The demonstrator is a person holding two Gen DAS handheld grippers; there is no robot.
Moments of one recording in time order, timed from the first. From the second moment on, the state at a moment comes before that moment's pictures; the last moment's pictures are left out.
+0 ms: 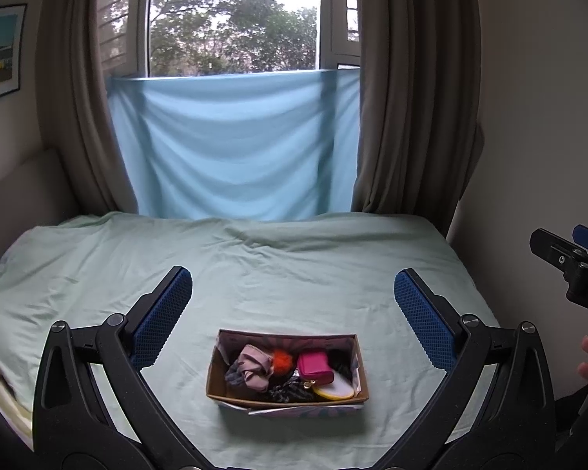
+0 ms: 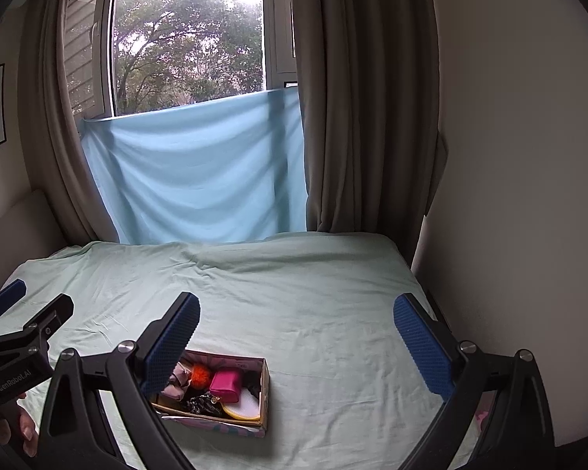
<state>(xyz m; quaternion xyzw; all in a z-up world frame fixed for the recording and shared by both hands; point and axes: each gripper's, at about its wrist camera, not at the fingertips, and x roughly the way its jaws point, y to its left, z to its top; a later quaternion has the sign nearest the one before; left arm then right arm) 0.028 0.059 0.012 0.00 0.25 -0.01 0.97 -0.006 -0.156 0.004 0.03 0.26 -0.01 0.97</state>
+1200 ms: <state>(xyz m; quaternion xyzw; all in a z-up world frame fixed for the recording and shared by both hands) 0.019 0.064 0.011 0.00 0.24 -0.01 0.97 -0.013 -0.157 0.009 0.02 0.25 -0.03 0.97</state>
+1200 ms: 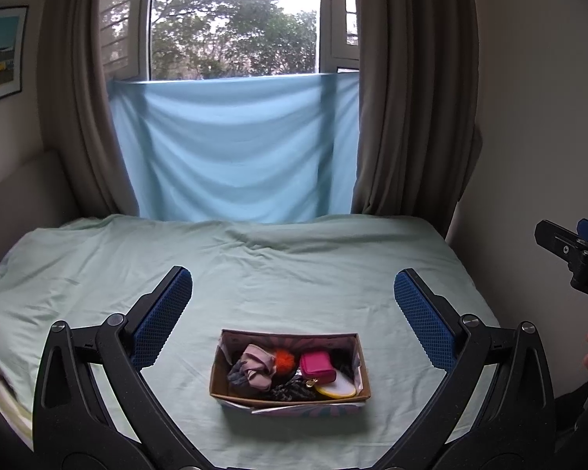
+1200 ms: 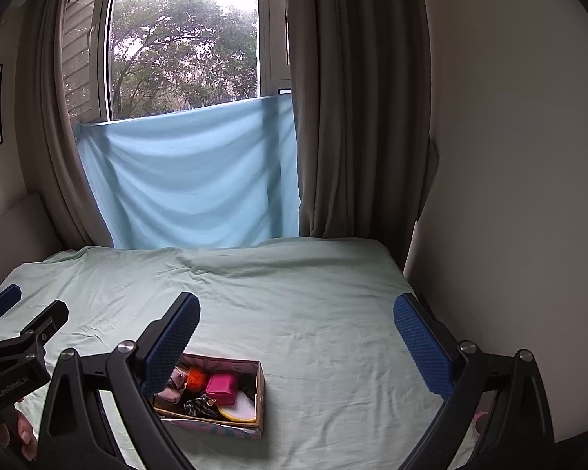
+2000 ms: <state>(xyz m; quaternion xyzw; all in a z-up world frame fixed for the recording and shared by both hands) 0.022 0.070 0.013 0.01 0.23 0.00 0.97 -0.008 -0.150 0.010 0.02 0.24 -0.03 0.97</state>
